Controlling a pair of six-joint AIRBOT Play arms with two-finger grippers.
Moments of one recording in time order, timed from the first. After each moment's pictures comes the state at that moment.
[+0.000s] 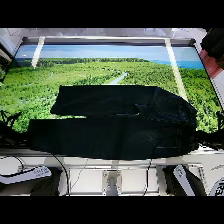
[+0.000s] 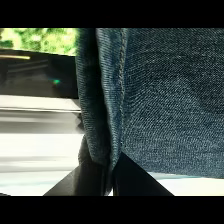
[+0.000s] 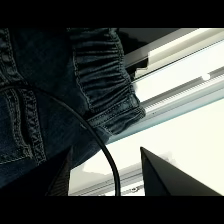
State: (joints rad) left arm 0.73 -1.36 0.84 1.59 -1.30 -0.98; right arm -0.77 -0.87 0.67 -1.59 1.32 1.28
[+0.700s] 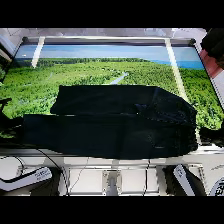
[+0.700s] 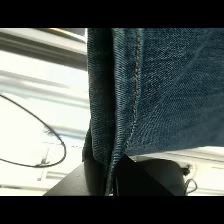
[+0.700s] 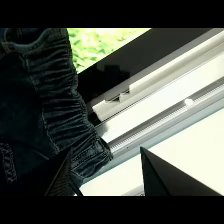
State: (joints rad) left arm 0.57 -1.30 1.14 1.64 -1.70 -1.28; right arm -0.77 -0.87 0.67 -1.65 1.17 1.37
